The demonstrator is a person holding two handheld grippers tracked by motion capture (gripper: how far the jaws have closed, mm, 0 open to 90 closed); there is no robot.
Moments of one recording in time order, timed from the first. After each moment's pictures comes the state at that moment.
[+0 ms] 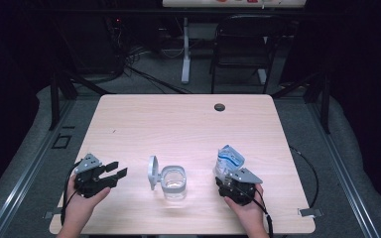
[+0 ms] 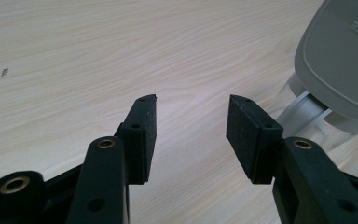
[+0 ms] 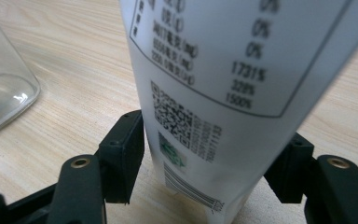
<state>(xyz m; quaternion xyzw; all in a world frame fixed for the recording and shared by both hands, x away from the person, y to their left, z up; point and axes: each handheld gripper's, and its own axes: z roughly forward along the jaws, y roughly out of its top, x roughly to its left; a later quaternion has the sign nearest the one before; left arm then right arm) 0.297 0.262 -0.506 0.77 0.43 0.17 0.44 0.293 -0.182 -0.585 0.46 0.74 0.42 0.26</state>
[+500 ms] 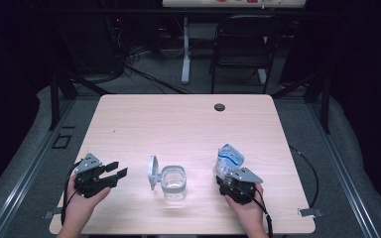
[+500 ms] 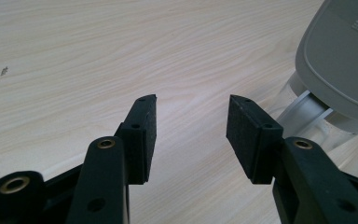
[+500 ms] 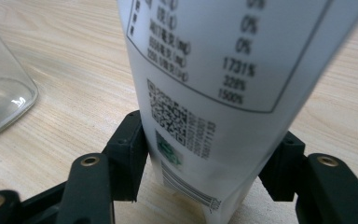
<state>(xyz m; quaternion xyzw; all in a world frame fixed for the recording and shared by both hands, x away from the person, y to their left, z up) 0.297 0.262 -0.507 0.77 0.43 0.17 0.44 0.295 -0.182 -0.585 0.46 0.74 0.42 0.26</state>
